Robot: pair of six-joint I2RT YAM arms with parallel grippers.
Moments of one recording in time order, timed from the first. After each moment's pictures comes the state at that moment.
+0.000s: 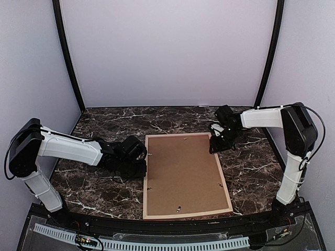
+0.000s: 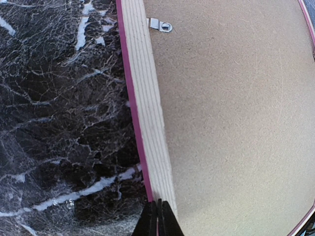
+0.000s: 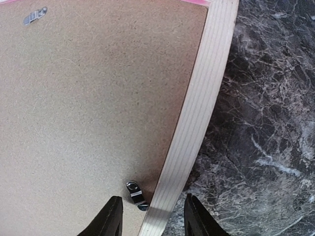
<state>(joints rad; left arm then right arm) -0.91 1.64 0.88 -0.31 -0.10 -0.87 0.46 1.88 1.26 -0.63 -0.13 0.14</state>
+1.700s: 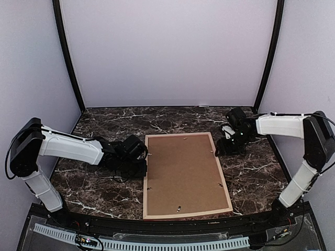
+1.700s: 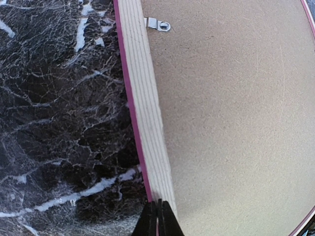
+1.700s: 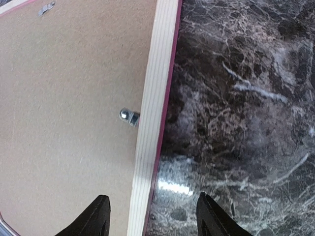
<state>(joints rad) -0.91 1.65 0.90 -0.34 -0.10 -0.86 0.44 1.67 1.07 -0.61 -0.15 0.26</state>
